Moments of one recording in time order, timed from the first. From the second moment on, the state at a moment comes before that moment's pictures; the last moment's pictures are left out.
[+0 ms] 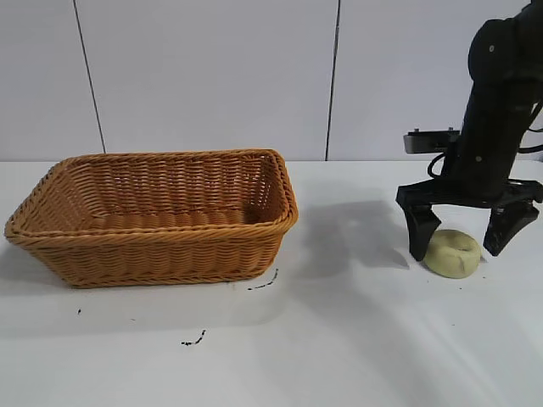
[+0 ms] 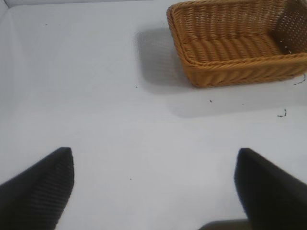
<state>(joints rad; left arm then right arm) -0.06 0.00 -0.50 0.04 1.06 0.03 0.10 2.19 -1.47 0.01 0.84 -0.05</state>
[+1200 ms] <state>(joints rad) -0.06 0.00 -0.50 0.04 1.06 0.03 0.19 2.02 -1.91 0.00 1.19 -0.05</state>
